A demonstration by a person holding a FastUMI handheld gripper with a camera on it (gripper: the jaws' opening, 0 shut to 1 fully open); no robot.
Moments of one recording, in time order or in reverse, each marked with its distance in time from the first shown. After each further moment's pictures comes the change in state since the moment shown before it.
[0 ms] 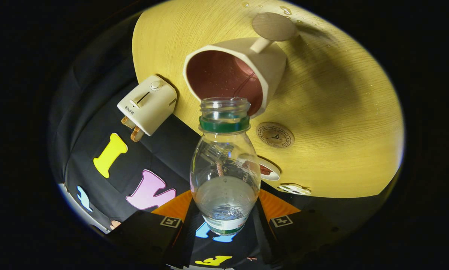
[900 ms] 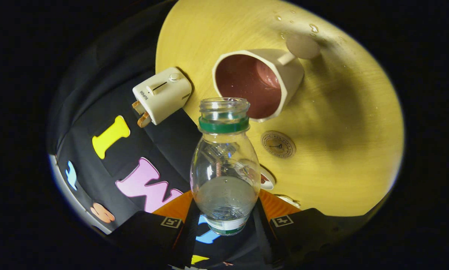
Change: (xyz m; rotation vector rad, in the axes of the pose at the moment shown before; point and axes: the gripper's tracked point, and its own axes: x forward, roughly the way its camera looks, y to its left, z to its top) arm -0.009 -0.006 0.001 -0.301 -0.071 -0.003
